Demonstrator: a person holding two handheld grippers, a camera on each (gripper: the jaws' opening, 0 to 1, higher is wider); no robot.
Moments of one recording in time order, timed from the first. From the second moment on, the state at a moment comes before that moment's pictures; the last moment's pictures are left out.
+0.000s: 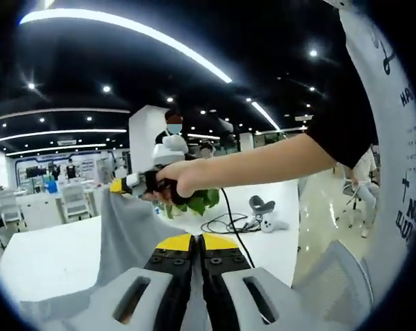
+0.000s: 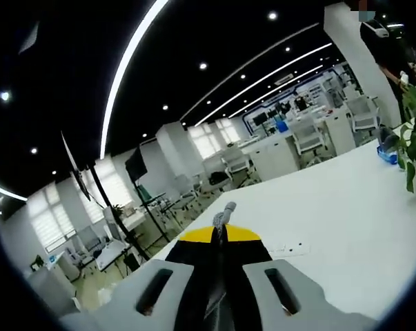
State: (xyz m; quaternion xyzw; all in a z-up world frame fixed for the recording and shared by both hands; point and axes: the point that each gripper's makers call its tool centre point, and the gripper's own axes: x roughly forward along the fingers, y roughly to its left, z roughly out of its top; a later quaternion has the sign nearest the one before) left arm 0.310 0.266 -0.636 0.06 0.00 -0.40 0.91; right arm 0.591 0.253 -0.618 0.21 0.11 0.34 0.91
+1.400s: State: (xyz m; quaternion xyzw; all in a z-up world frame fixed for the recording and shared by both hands) left arm 0.289 0.502 -0.628 0.01 -0.01 -0.12 0.99; right arm 0.564 0.463 -0.587 0.21 0.12 0.46 0.85
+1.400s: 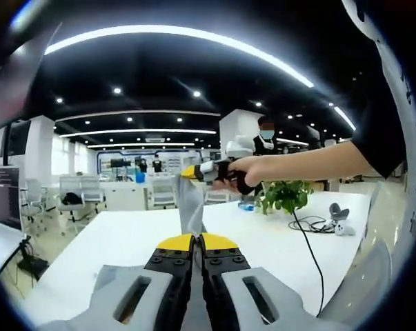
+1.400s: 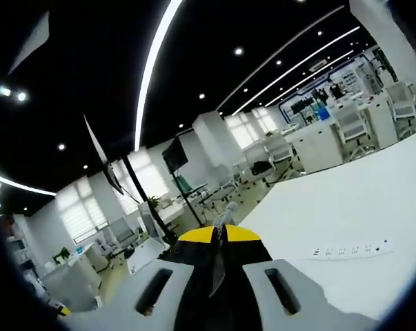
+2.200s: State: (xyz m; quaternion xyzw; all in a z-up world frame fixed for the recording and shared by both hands) left arm 0.264 0.593 -0.665 -0.01 0.02 -0.02 1.00; right arm 0.547 0.566 -0.627 0.19 0.16 0.49 0.84
